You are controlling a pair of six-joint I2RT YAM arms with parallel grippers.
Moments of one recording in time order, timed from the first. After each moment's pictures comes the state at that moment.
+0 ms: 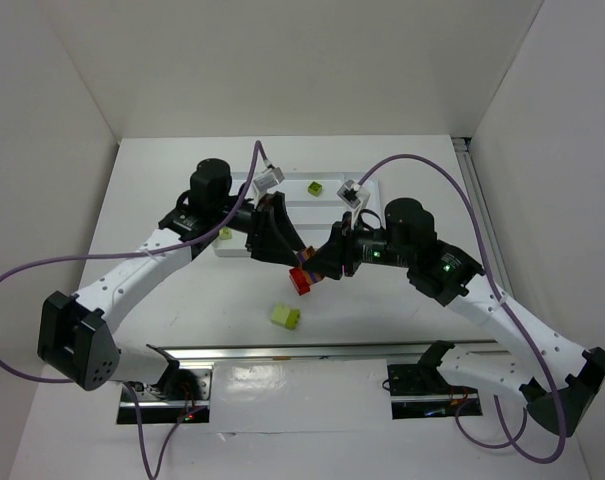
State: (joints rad) left arm -0.48 1.36 1.12 0.02 1.35 -0.37; right arm 0.74 0.97 1.02 -0.34 -0.49 0.46
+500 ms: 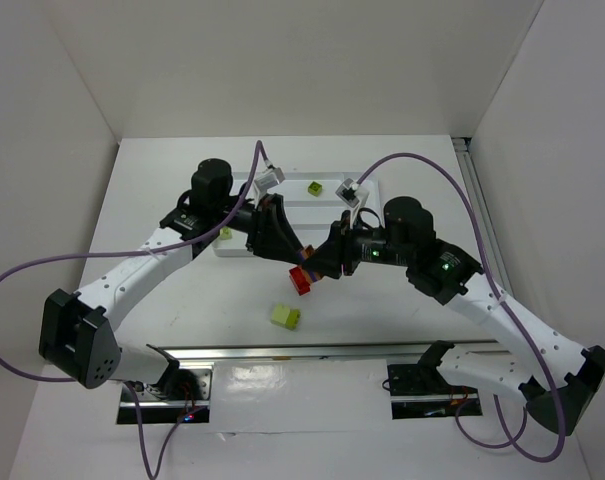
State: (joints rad) left arm -0.48 1.37 1.11 0.01 1.35 -0.37; right arm 0.74 0.98 1.03 -0.33 -0.48 0.44
